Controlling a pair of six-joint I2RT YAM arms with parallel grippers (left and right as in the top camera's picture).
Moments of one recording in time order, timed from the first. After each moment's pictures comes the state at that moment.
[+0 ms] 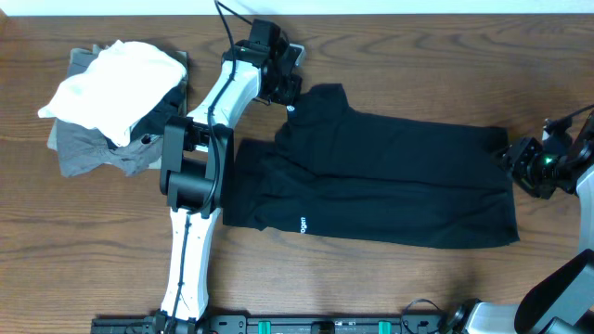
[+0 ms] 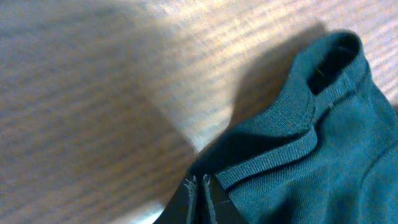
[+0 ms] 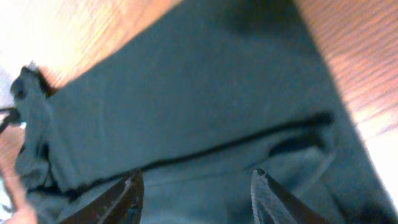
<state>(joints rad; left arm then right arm) -0.26 2.46 2.01 -0.75 0.37 0.07 -0.53 1.55 1.13 -0.88 -0.43 0.18</state>
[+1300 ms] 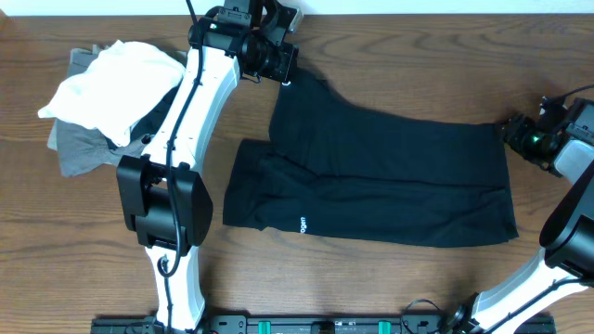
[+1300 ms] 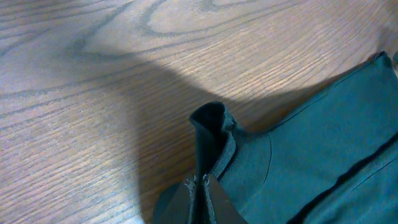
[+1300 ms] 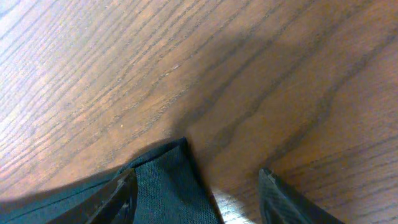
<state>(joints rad) -0.26 2.12 2.02 -0.92 0.40 0.07 -0.53 2.01 1.16 -0.17 -0.42 0.17</state>
